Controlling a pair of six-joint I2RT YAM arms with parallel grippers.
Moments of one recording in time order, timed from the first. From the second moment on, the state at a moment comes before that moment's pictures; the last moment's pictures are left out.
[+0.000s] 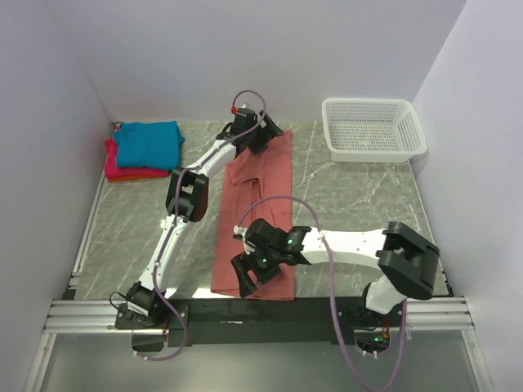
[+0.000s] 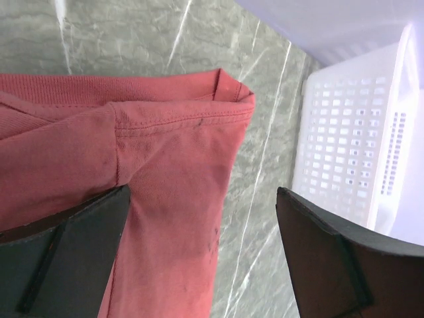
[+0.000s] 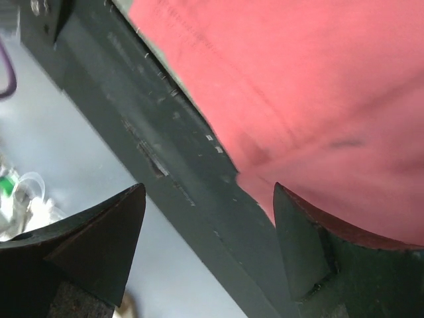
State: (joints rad) left arm -0.42 2.73 2.44 -0.22 0.20 -0.98; right arm 1.12 1.58 0.89 -0.35 -0.41 0.55
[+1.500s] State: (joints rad) left arm -0.94 0.93 0.44 -0.82 -0.01 -1.42; right arm 1.01 0.89 0.33 -0.35 -0.21 1.04
